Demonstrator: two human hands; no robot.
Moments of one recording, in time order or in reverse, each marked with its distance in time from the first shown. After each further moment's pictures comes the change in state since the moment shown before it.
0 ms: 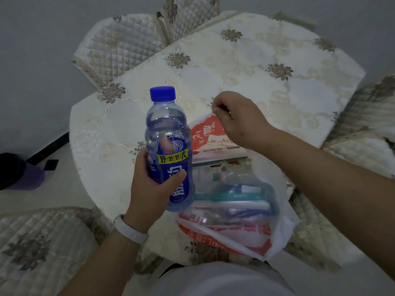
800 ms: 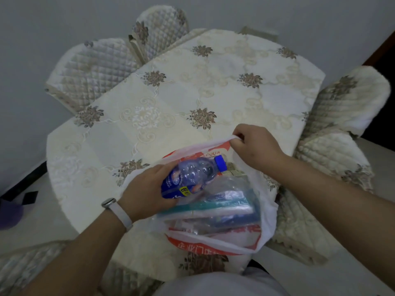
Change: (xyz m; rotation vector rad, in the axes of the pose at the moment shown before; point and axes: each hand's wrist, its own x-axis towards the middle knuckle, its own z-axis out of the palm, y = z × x) left_hand 0.069 -0.028 -0.001 1.028 -0.603 0.453; right_hand -0.058 0.045 -0.028 -0.189 -0.020 0.425
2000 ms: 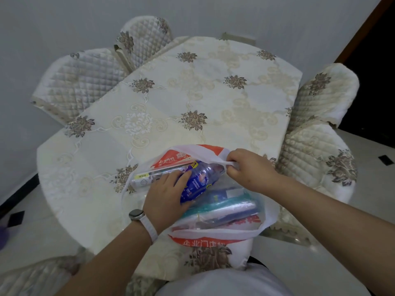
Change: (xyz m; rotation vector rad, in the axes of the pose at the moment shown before) left_hand -0.006 0.019 0.043 0.245 0.141 0.153; right_hand -0.059 0.002 0.025 -0.083 -0.184 0.024
